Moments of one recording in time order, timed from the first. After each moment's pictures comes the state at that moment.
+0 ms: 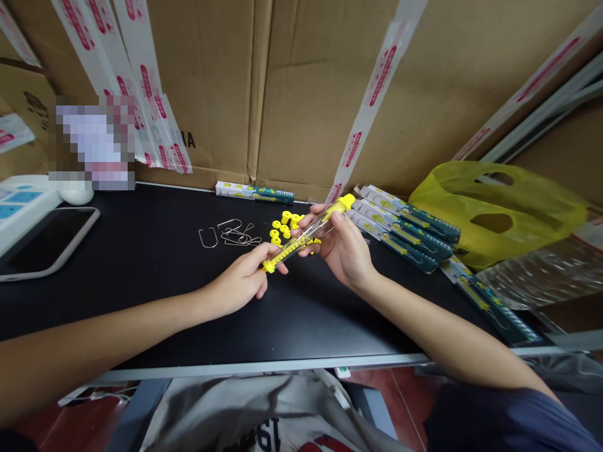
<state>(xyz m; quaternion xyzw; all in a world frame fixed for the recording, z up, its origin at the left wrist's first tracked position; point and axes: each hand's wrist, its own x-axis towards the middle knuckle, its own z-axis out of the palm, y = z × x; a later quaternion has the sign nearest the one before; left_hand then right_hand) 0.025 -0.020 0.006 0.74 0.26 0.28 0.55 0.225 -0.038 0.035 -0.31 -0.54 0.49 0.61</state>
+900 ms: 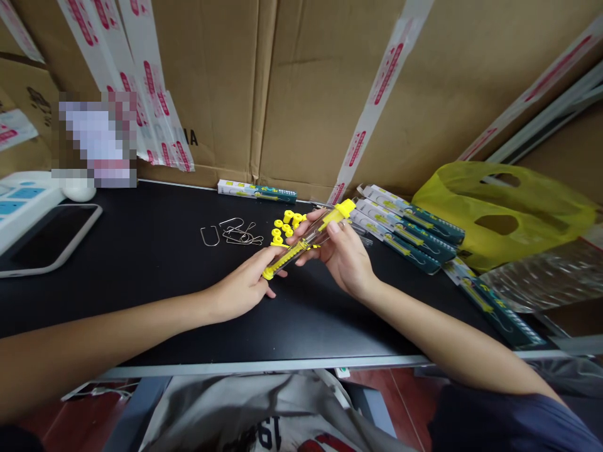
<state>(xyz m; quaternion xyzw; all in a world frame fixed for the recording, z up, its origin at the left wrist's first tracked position) 0.026 -0.025 0.002 0.73 0.24 0.28 0.57 0.218 -0.048 0.030 -0.29 -0.59 0.49 0.58</state>
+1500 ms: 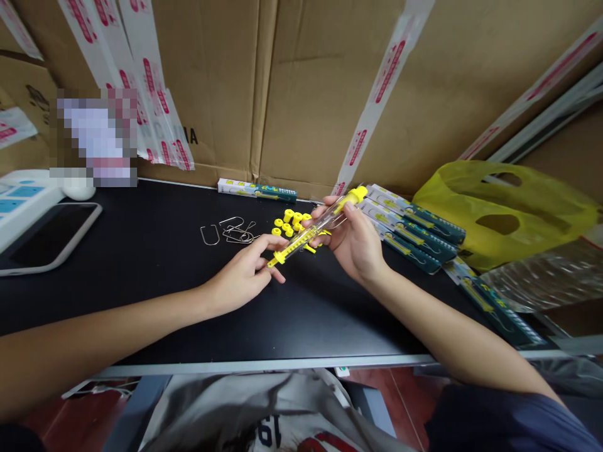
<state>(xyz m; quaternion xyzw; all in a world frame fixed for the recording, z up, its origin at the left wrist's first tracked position) 0.025 -0.022 0.004 0.75 0.25 0.33 0.52 0.234 -0.033 0.042 -0.33 -0.54 0.46 0.62</state>
